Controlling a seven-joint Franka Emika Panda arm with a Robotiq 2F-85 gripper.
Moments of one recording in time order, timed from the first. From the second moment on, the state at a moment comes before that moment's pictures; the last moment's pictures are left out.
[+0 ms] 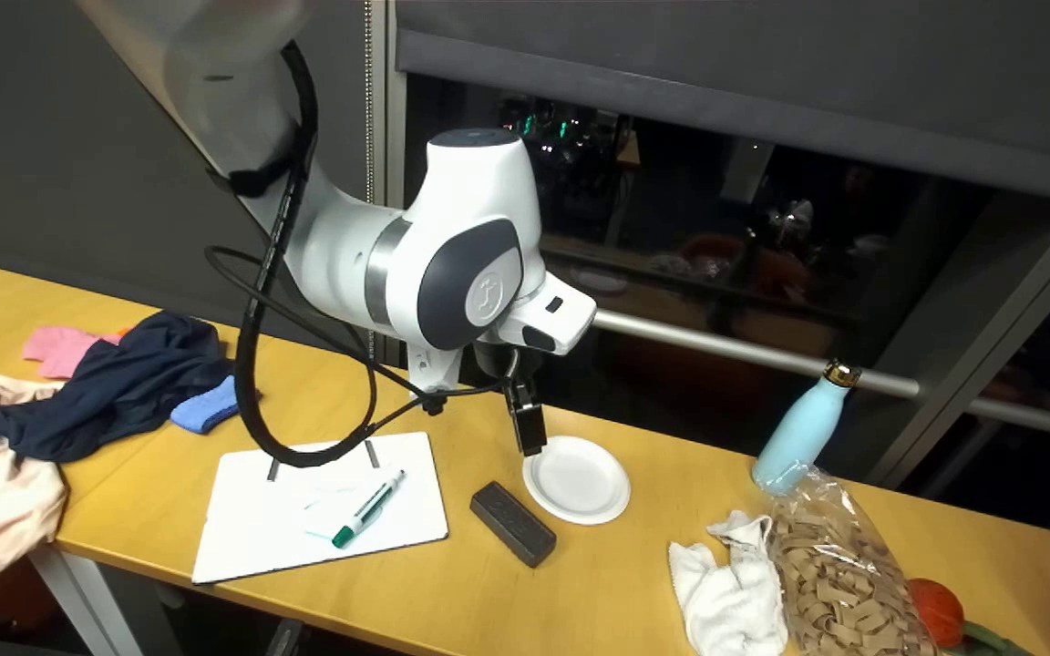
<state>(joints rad) 0.02 0.79 -0.38 -1.87 0.17 2.85 0.83</state>
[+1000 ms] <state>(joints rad) -0.08 1.09 -0.29 -1.57 0.27 2.75 1.07</state>
